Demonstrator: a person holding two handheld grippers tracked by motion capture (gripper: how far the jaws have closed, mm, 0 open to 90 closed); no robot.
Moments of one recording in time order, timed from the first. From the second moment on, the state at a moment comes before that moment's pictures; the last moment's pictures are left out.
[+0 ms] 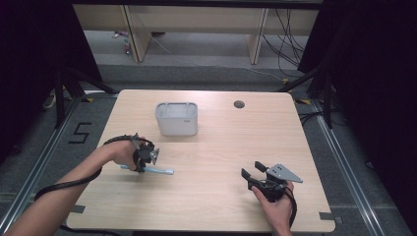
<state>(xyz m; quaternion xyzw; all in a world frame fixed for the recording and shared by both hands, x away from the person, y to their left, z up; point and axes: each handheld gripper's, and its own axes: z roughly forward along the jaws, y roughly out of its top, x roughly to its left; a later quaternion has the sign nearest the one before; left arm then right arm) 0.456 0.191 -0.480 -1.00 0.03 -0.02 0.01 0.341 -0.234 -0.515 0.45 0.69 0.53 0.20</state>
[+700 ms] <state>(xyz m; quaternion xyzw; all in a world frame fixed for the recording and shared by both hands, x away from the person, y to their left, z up) 0.455 0.187 -0.479 -1.00 0.01 -0.01 0.02 0.344 -0.235 -0.517 0.43 0.70 0.53 0.22</state>
